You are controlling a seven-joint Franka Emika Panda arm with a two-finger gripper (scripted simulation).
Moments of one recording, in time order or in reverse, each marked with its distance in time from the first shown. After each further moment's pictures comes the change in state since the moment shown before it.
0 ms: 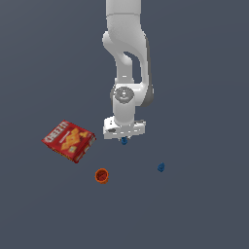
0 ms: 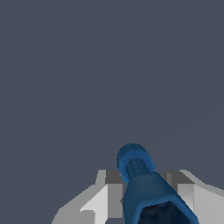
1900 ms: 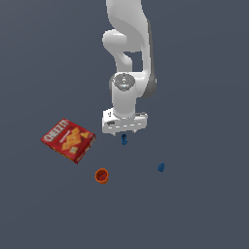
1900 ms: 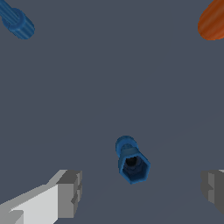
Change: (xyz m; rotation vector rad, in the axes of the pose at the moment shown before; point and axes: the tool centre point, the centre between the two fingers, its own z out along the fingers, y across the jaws) arm 0.003 0.000 -0.053 0.000 -0.001 0.003
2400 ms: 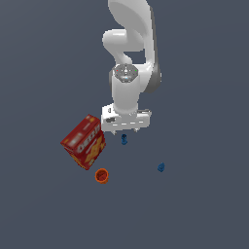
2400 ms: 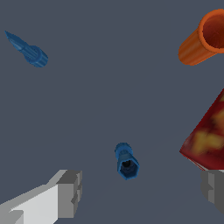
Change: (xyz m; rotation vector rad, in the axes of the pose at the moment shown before) arm 0.022 -0.001 -0.041 -0.005 -0.001 0.024
